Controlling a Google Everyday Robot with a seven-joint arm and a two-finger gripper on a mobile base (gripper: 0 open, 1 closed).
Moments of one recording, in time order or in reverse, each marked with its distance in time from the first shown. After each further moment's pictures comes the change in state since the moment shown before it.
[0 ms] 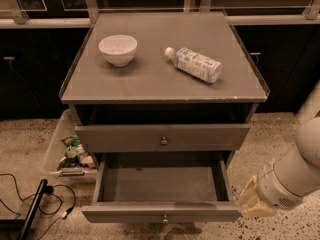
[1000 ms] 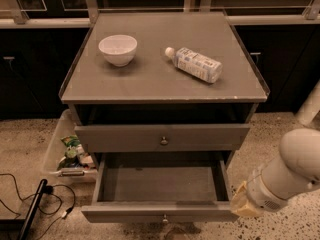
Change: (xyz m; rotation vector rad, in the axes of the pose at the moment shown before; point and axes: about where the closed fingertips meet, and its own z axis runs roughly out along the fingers) arm 0.006 -0.010 0.040 -0.010 -0.002 0.040
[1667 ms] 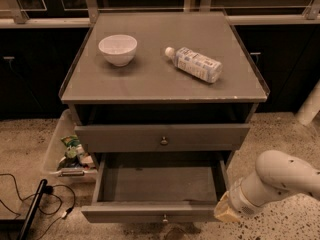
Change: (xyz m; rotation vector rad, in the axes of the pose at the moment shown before) arm 0.012 -0.028 0.113 -0.069 -0.074 0.058
